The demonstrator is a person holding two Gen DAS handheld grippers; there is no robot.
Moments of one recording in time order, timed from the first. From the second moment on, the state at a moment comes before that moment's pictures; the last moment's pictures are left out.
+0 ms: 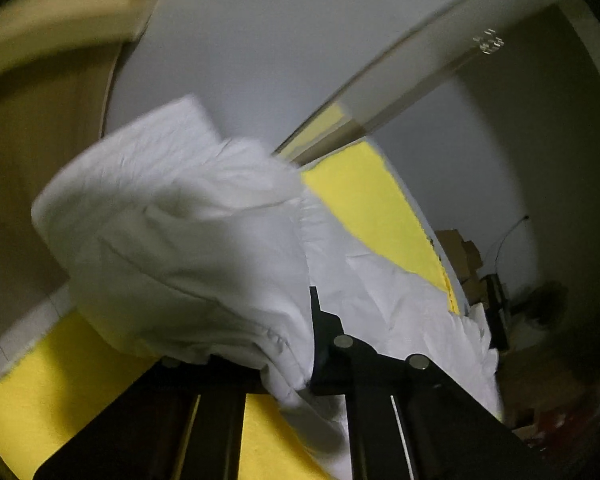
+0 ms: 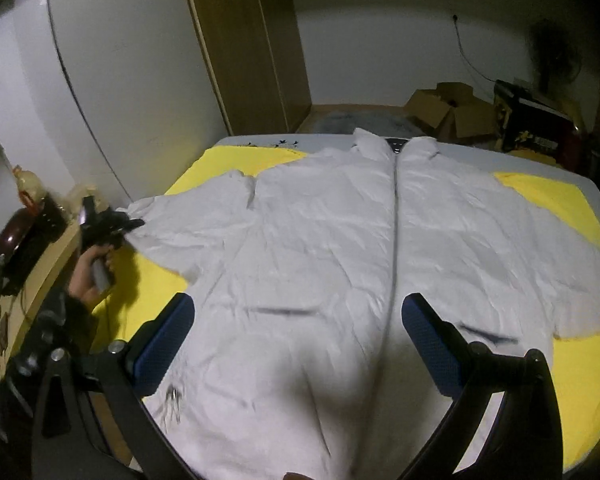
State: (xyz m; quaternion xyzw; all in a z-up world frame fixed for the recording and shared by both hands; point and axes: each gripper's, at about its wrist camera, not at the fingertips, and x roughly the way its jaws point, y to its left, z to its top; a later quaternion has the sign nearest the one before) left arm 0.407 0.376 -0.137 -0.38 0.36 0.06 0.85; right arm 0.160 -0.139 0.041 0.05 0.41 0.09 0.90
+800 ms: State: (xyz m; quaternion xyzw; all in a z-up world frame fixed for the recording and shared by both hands) left arm 0.370 0.183 0.009 -0.14 0.29 0.05 0.94; right arm 0.311 -0.119 -0.070 0.04 0.48 0.00 0.88
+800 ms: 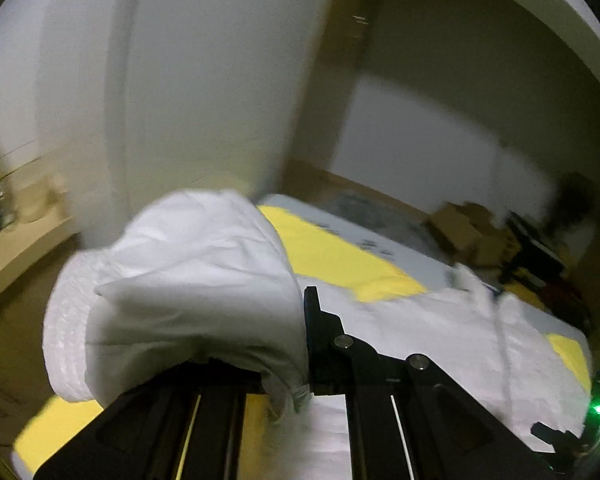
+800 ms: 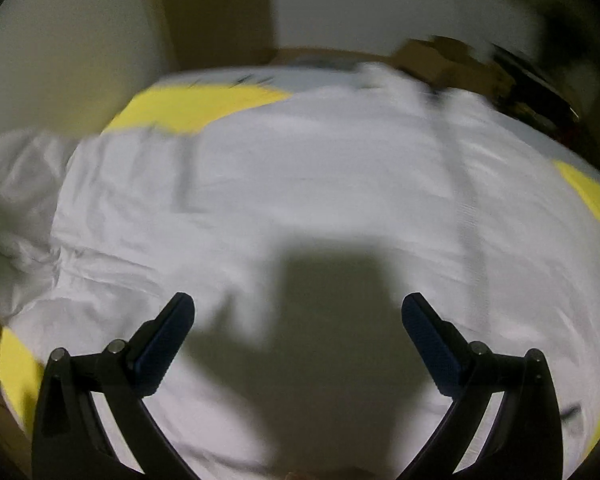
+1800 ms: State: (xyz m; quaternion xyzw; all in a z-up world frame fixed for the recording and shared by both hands) left arm 0.369 -0.153 -0.098 -0.07 0.44 -0.27 0.85; right arm 0.099 -0.373 -0.065 0.15 0.38 -0.10 0.90
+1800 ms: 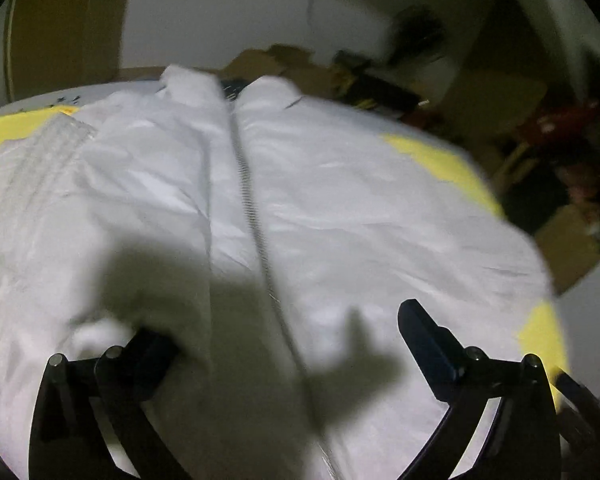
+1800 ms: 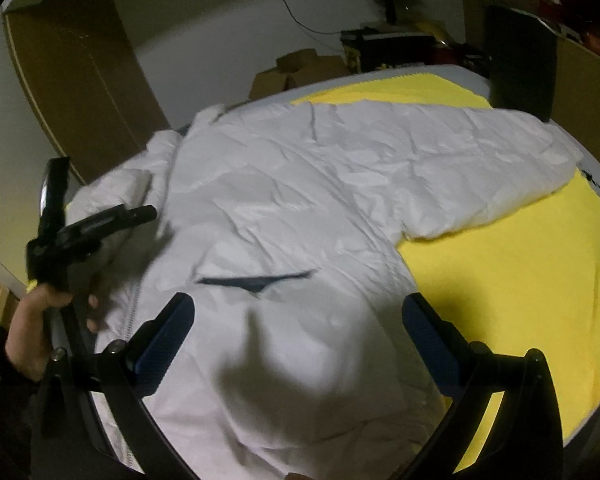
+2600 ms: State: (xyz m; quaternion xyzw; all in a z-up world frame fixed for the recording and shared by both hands) left arm 0.164 0.120 -0.071 -0.27 0.35 -0.16 0.88; right arm 0.377 -0.042 -0.114 -0.24 0.49 0.00 0.83
